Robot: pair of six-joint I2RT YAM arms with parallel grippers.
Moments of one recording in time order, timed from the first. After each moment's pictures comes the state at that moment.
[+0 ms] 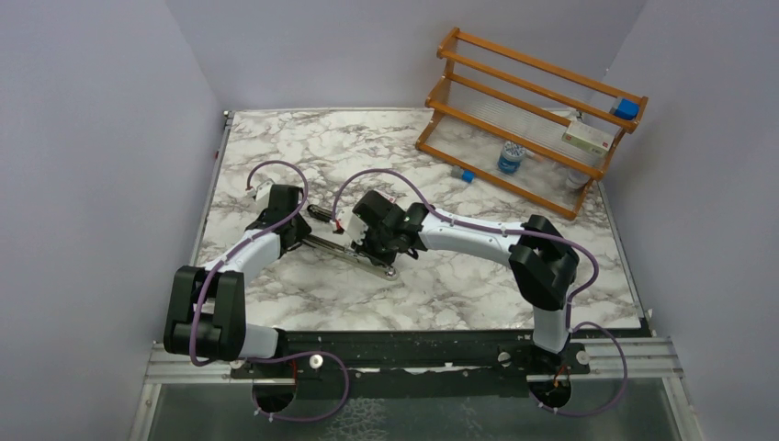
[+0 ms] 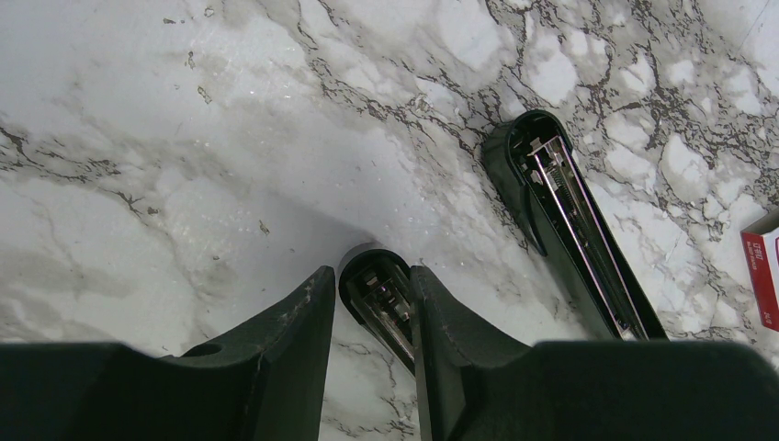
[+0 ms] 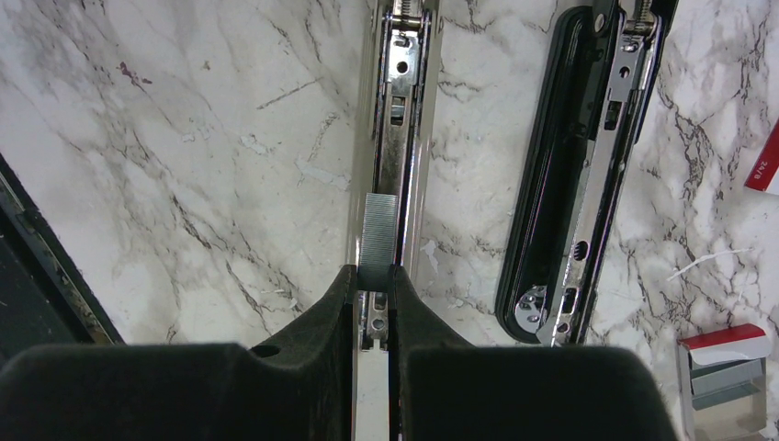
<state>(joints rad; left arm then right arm) -0.13 1.37 0.66 -0.18 -0.26 -0.69 1.02 1.92 1.44 -0.54 -0.12 -0.25</state>
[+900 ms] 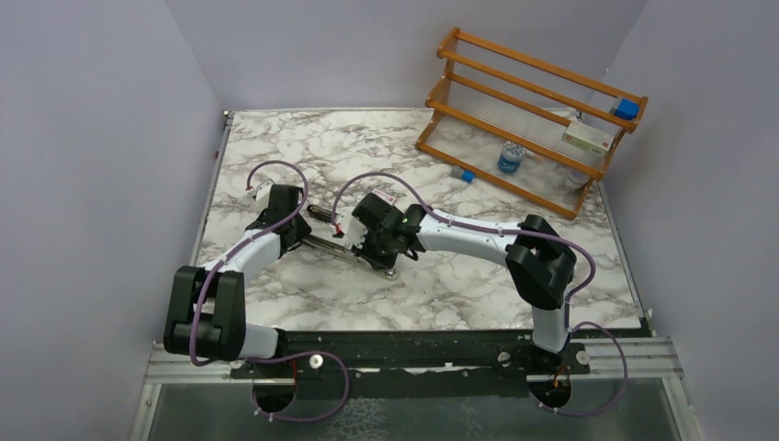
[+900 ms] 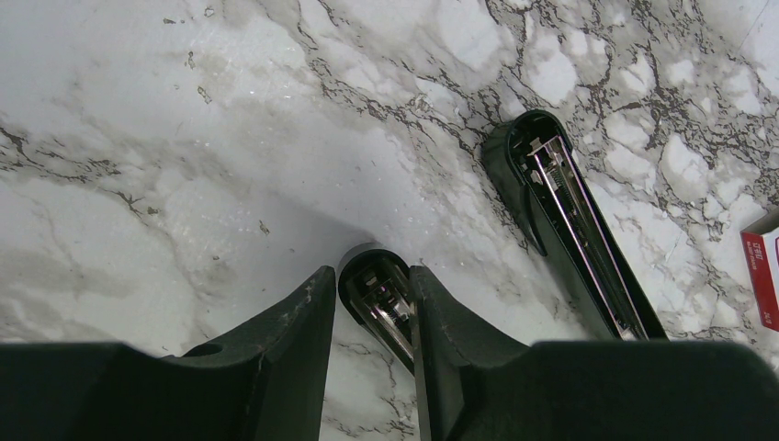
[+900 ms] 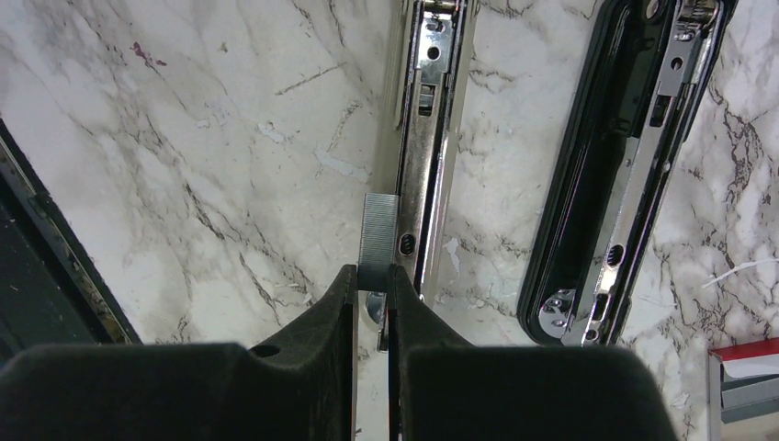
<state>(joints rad) -0.13 1.37 0.66 -0.18 -0.26 -0.69 1.02 1.93 1.44 -0.57 -0.15 -0.26</state>
